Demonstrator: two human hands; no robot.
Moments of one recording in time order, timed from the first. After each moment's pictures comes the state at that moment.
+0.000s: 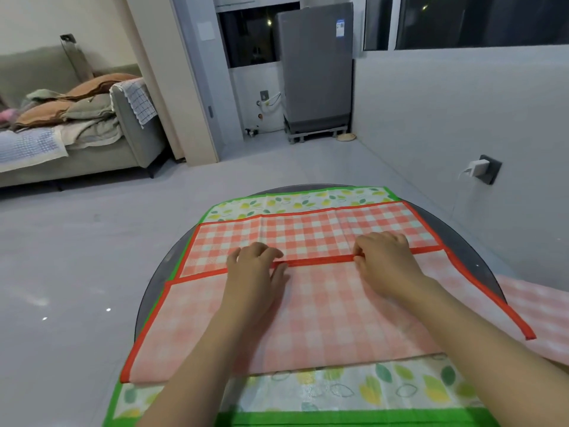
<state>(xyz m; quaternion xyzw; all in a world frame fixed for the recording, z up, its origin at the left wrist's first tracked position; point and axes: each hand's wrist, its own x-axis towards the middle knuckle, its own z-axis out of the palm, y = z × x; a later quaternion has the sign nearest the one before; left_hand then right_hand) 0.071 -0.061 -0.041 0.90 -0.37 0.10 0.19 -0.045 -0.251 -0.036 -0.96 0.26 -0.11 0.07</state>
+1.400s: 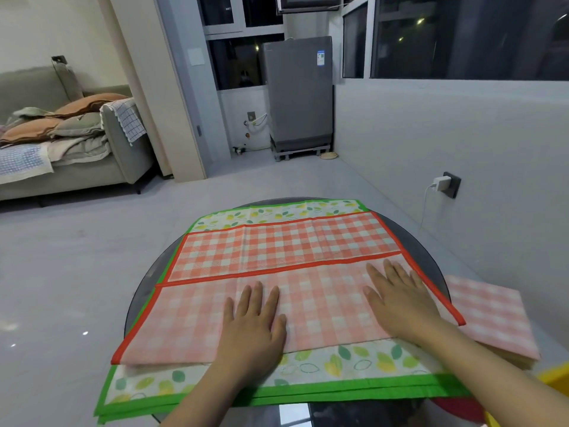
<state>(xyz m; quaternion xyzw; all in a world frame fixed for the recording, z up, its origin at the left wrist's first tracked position) -0.007 -0.034 -0.069 0.92 -0.39 -0.05 0.04 -0.140 -0.254 -0.062 -0.94 0.33 0.01 0.09</state>
